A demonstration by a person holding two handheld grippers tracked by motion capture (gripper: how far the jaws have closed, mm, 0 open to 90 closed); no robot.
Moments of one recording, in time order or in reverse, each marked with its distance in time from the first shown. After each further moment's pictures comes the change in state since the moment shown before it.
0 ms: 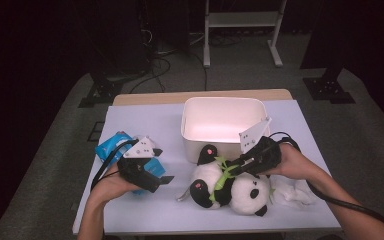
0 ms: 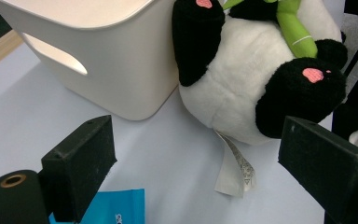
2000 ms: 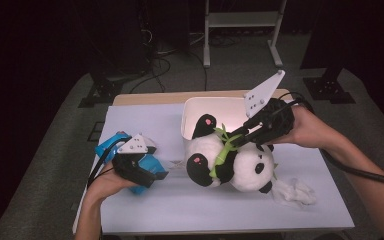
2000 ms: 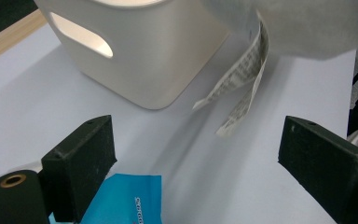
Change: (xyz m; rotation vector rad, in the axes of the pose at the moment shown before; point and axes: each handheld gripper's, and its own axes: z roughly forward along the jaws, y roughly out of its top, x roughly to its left) left arm 0.017 -0.012 -0.004 -0.002 0.022 -0.067; right arm -0.003 0.077 -0.086 0.004 -0.057 -0.077
